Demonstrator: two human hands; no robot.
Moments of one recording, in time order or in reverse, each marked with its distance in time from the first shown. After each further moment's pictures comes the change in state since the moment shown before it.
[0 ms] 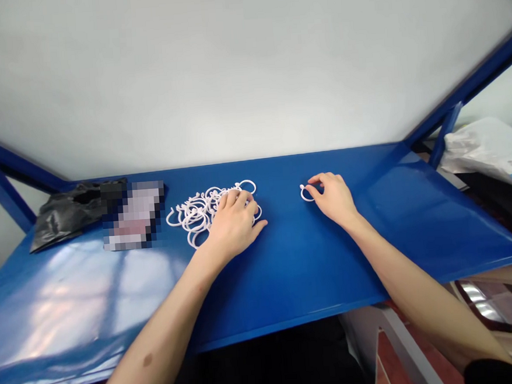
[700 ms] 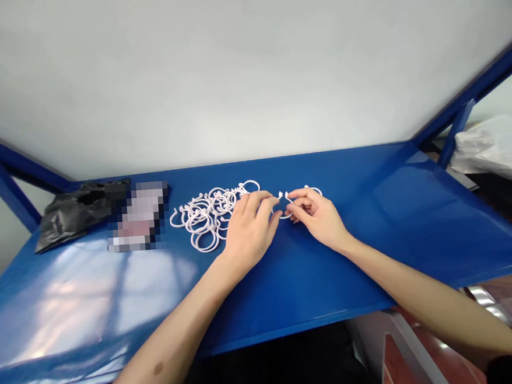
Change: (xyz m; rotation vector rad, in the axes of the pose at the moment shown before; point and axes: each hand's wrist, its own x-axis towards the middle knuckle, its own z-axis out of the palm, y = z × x) left_hand 0.001 0.030 0.003 -0.202 0.406 0.093; right_hand -0.040 -0.059 0.013 0.922 -0.250 0.051
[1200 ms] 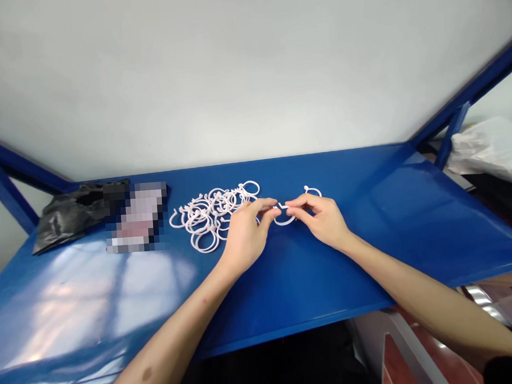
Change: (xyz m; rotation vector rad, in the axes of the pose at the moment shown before) left_hand 0.004 0.003 -0.006 -0.412 -0.124 -0.489; right_hand 0.000 -0.011 -0.010 -0.232 0.048 -0.206
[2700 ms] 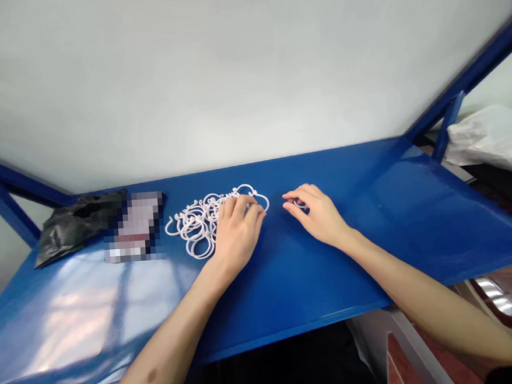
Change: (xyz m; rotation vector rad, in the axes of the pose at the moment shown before) left_hand 0.002 -0.020 0.000 0.586 0.165 0.442; right_hand 0.004 0.007 -0.009 -0.394 -0.036 -0.124
